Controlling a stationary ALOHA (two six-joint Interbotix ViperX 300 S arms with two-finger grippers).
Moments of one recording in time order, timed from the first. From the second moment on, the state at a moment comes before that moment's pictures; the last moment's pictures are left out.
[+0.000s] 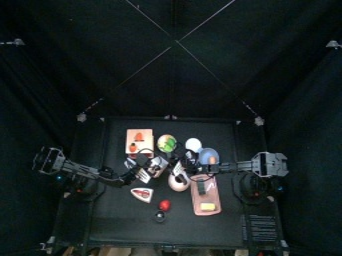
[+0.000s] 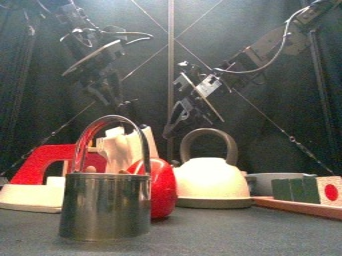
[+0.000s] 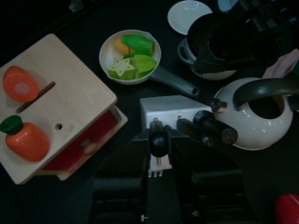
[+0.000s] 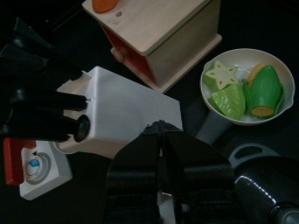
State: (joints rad) left arm -0.18 -0.24 0.66 1.00 0.91 -1.57; right arm -0.13 0.05 0.57 -1.71 0.29 2.20
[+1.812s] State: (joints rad) left arm -0.26 -0.66 0.72 0.85 0.96 -1.29; right arm -0.13 0.05 0.57 -1.71 0.29 2.19
